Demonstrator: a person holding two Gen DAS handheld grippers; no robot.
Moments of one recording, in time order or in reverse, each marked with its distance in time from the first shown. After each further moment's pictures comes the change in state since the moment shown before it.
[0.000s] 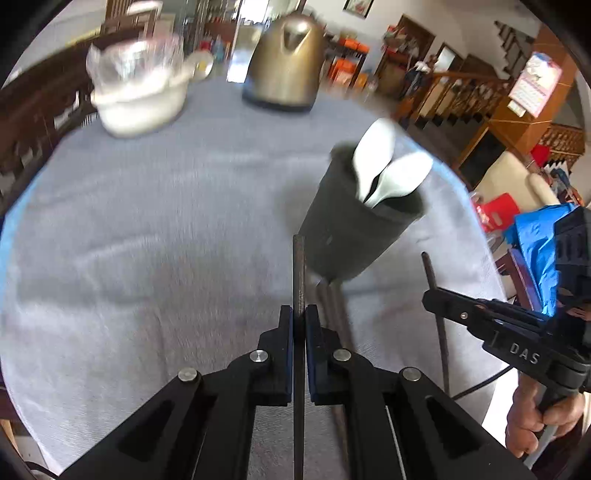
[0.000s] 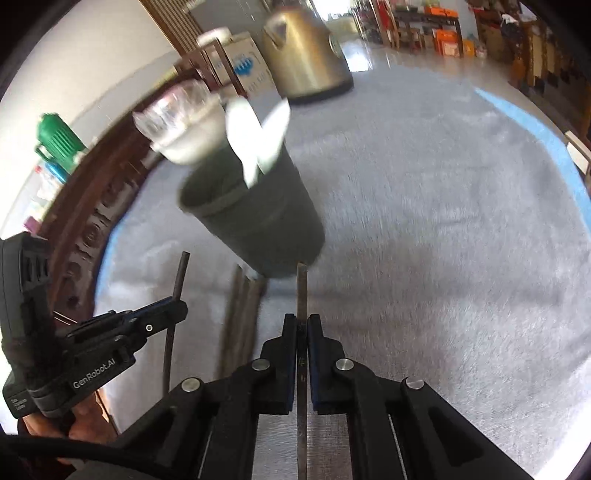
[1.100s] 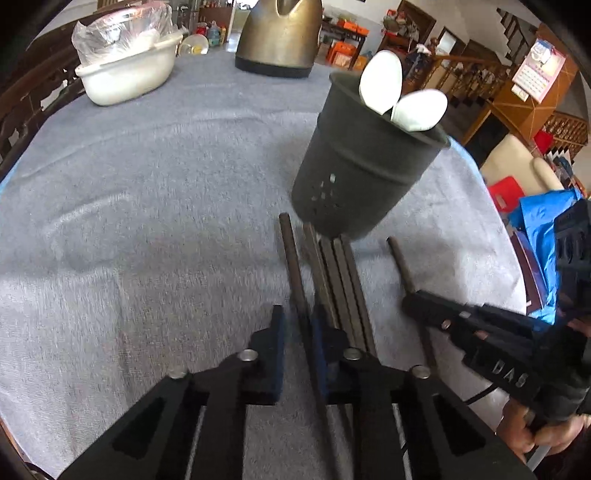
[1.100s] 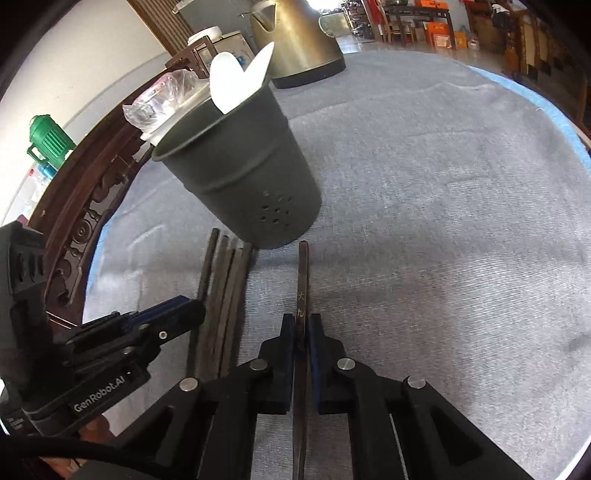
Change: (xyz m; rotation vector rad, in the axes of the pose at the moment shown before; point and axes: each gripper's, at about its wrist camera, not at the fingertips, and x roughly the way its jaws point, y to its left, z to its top) left arm 0.062 -0.006 -0.026 0.012 0.109 0.015; right arm 0.041 0.002 -0.033 0.038 0.057 -0.039
